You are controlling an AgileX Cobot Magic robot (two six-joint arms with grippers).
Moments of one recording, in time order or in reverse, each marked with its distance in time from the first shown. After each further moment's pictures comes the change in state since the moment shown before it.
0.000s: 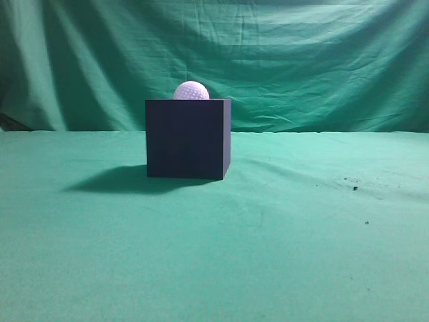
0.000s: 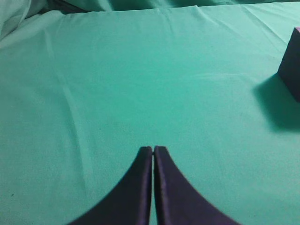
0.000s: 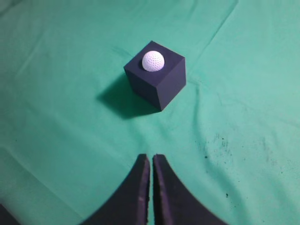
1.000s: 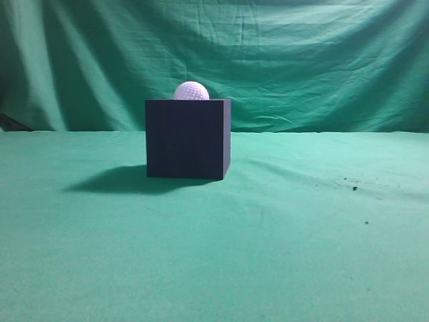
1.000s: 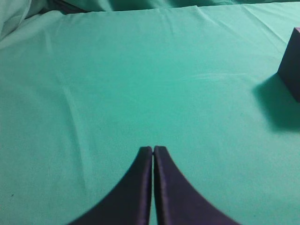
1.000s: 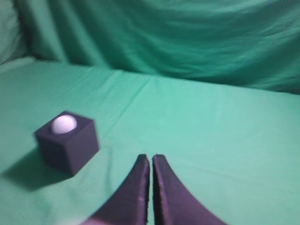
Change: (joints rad) left arm 0.000 0.000 0.000 0.000 0.000 0.000; right arm -0.282 -0.465 0.424 -0.095 -0.361 -0.046
